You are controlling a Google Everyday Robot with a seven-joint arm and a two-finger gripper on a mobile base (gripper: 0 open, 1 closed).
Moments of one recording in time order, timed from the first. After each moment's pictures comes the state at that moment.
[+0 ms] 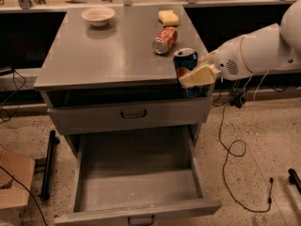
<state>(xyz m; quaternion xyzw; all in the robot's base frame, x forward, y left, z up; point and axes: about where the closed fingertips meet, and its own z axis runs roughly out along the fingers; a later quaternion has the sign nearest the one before) 0.569 -0.122 0.900 -0.42 0.80 0.18 0.39</state>
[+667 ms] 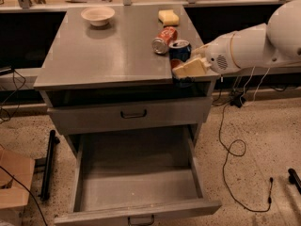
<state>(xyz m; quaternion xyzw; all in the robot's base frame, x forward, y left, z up) 0.606 -0.108 0.903 -0.41 0.78 0.18 0.43</state>
